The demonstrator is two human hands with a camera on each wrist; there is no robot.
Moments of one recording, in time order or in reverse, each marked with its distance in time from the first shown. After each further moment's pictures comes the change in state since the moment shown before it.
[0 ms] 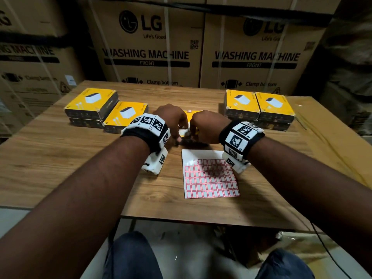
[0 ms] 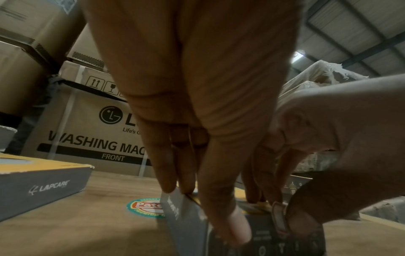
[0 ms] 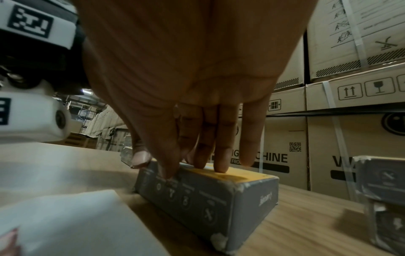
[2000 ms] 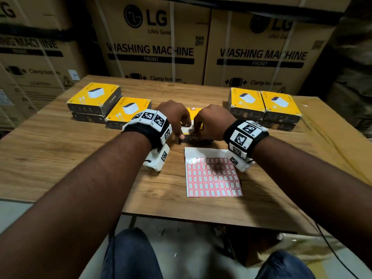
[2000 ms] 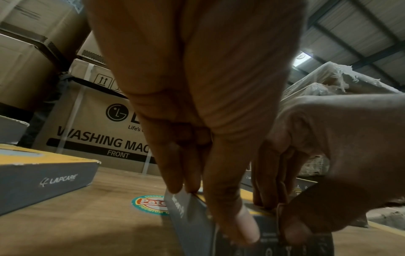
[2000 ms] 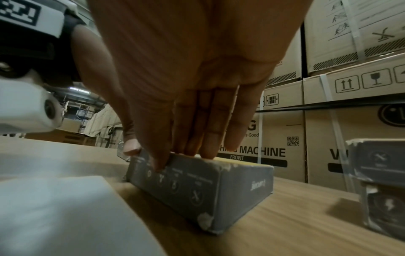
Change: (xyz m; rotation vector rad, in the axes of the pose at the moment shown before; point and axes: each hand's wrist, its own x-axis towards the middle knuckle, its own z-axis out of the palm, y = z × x) left_hand 0.002 -0.006 0.001 -0.023 0.013 -0.013; right_hand 0.006 0.008 0.005 -0.012 0.117 -0.003
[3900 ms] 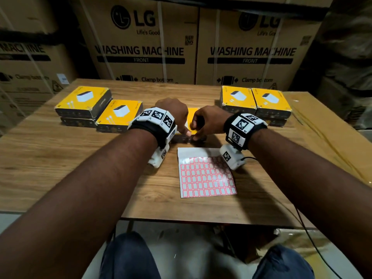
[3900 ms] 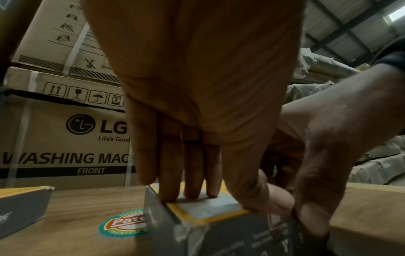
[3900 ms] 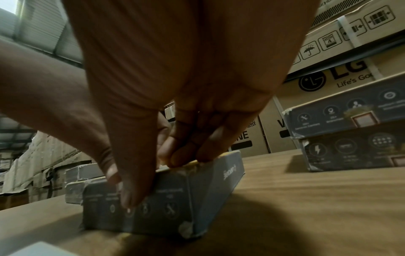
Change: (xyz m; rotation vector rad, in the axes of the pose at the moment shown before) left_hand 0.030 0.022 0.008 0.301 0.029 -0.052; right_hand 0.007 0.036 0.014 0.457 -0.174 0.123
